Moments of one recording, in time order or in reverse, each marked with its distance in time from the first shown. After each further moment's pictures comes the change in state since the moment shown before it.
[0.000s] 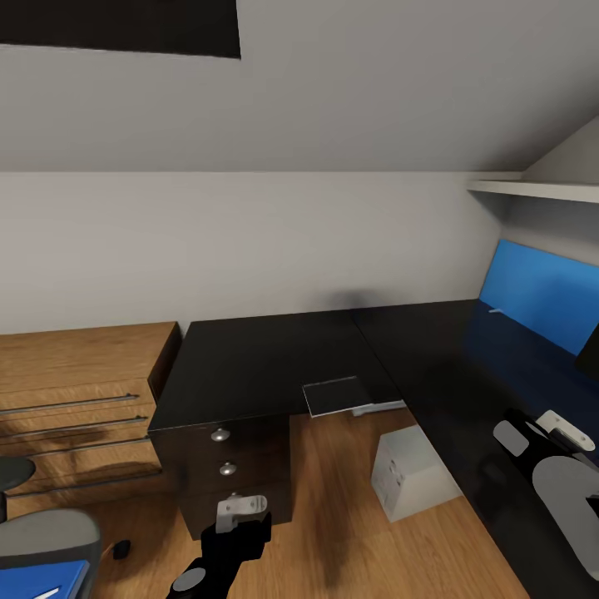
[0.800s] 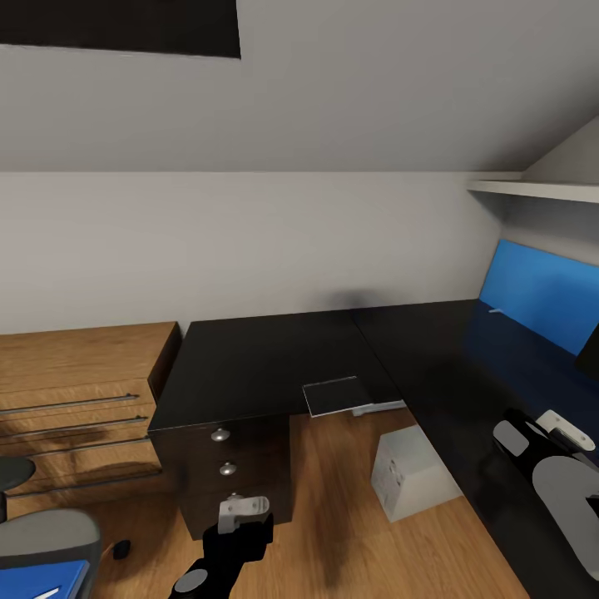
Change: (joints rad) left arm 0.000 0.002 -0.012 0.000 0.000 0.000 0.000; right arm 0.000 0.000 0.000 -0.001 0.000 -0.002 0.000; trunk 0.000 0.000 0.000
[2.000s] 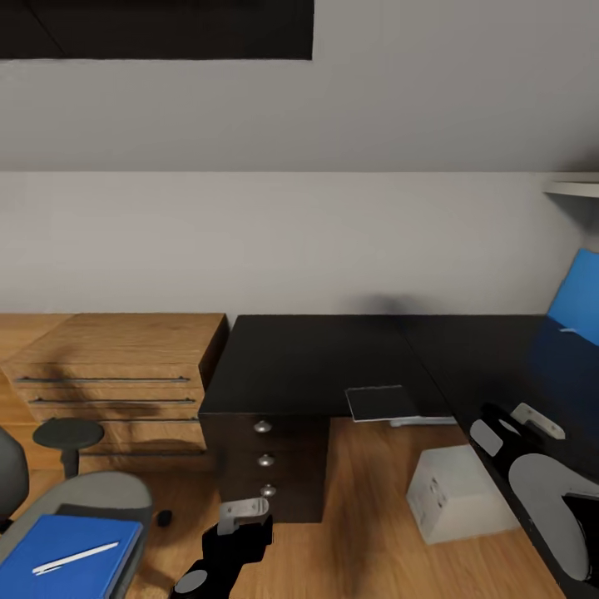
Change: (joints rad) left arm 0.000 0.002 0.002 0.007 -0.003 0.000 0.000; right arm 0.000 0.074 0.006 -0.006 0.095 -0.042 -0.019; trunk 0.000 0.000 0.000
